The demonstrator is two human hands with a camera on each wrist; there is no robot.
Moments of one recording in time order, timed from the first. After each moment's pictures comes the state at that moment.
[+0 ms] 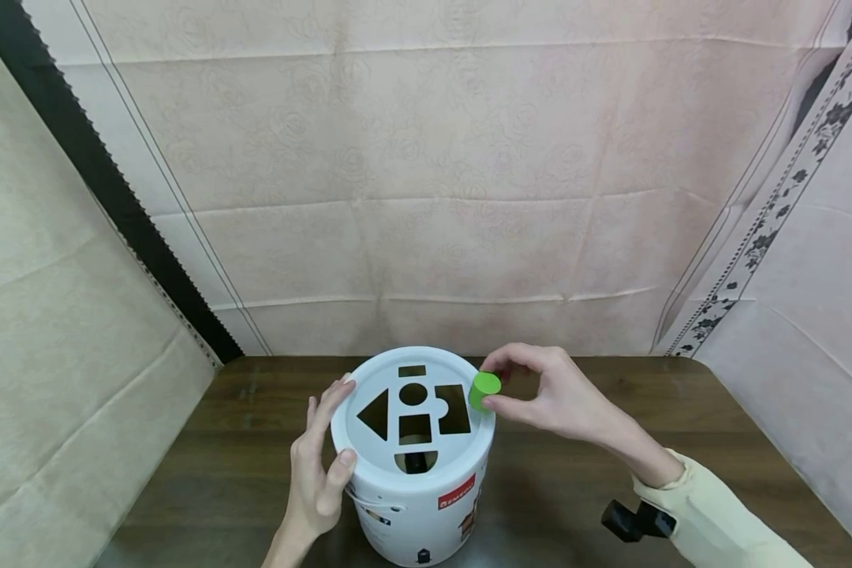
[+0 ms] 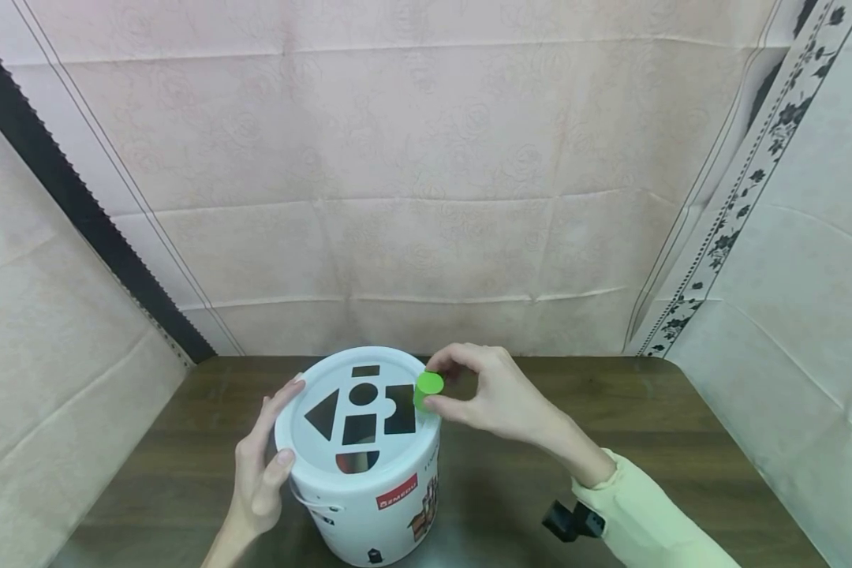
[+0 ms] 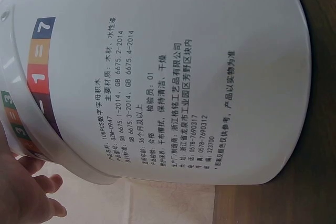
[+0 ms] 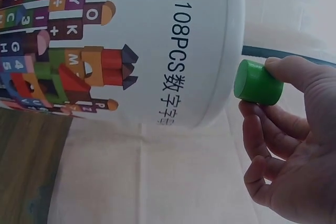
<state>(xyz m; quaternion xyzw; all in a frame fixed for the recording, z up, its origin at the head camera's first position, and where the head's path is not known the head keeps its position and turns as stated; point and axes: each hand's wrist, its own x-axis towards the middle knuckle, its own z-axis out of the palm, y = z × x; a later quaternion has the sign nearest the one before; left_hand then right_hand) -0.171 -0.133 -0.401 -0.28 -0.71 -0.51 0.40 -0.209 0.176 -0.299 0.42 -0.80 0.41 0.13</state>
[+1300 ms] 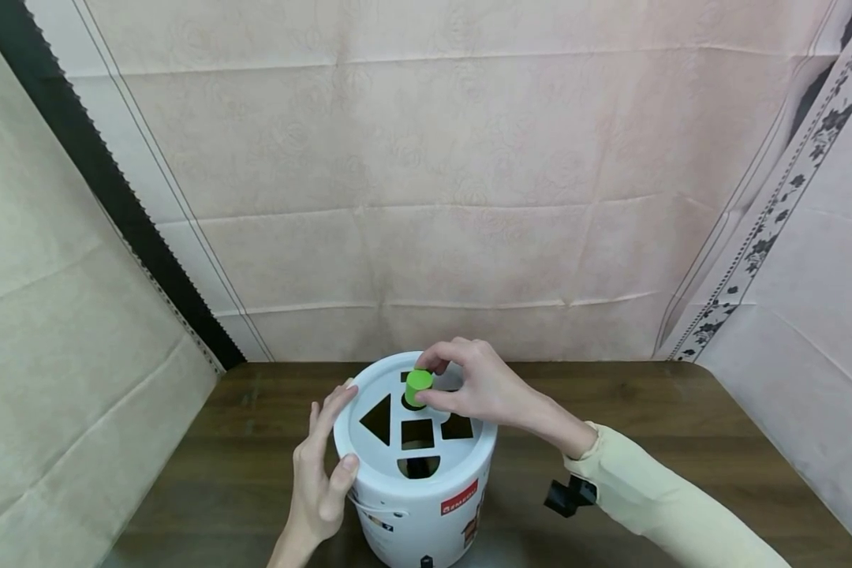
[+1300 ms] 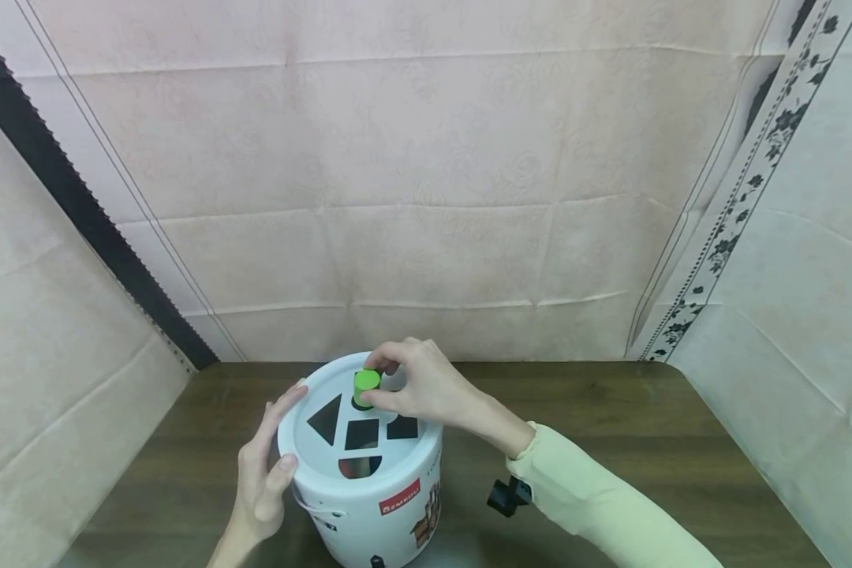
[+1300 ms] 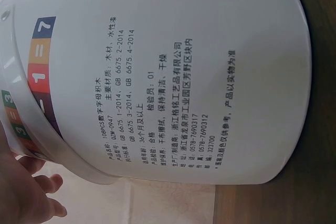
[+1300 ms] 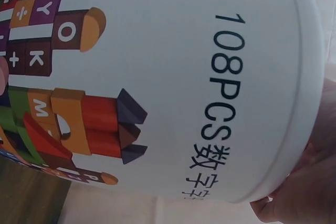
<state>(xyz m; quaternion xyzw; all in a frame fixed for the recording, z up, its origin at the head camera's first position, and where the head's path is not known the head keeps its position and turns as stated) -0.169 -0.133 -0.401 -0.28 -0.72 -0.50 0.39 -0.236 0.106 -0.300 0.46 -0.79 0.38 0.12</state>
